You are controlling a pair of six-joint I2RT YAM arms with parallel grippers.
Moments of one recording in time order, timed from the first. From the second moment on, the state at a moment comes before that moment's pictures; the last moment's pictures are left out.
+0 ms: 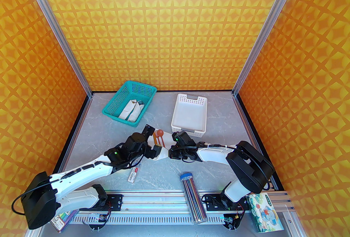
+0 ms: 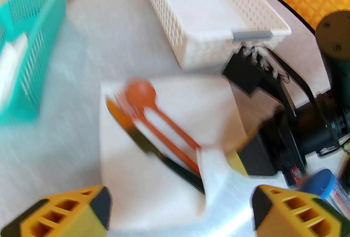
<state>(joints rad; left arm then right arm) -0.82 1.14 0.67 -0.22 -0.04 -0.41 0.69 1.61 0.68 -0.04 -0.29 0.72</state>
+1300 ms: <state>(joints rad) -0.79 1.51 0.65 -0.03 0.29 -0.86 0.69 1.61 0.70 -0.09 -0.28 0.71</state>
